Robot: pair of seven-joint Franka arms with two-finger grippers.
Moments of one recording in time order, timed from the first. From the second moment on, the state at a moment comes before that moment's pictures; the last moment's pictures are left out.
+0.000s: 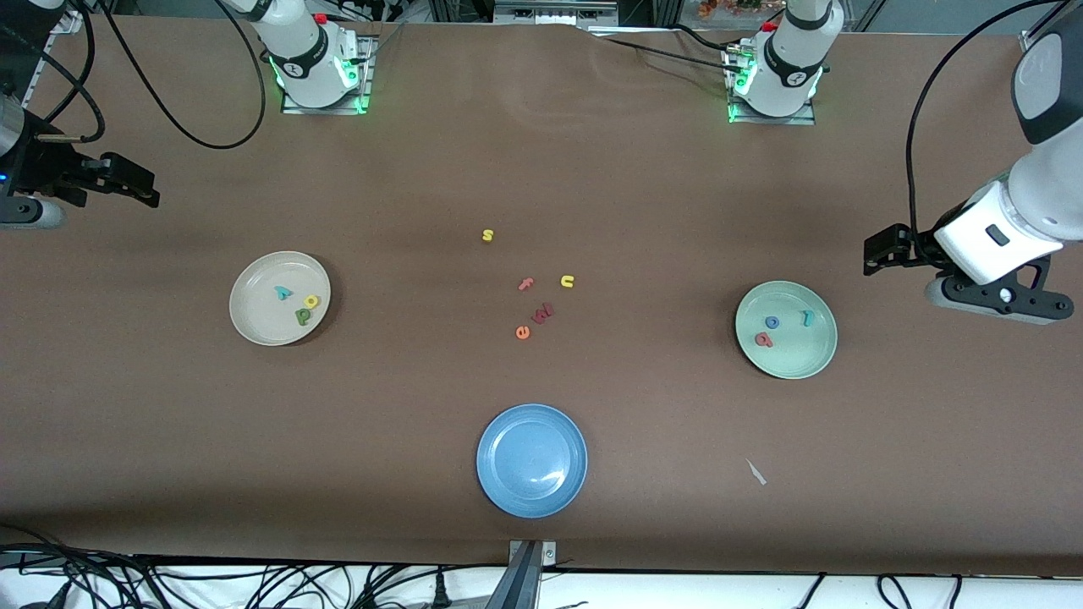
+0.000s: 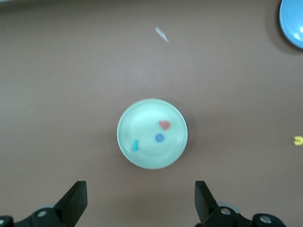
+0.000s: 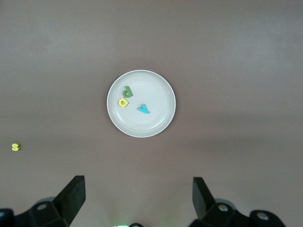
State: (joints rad) left arm 0.02 0.16 -0.11 -1.53 0.02 1.71 0.07; right arm 0.17 0.00 -0.18 -1.66 -0.02 1.57 -0.02
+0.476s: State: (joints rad) left arm 0.00 0.00 -0.08 -1.70 0.02 1.73 0.07; right arm 0.17 0.00 -0.18 -1.66 -0.02 1.57 -0.02
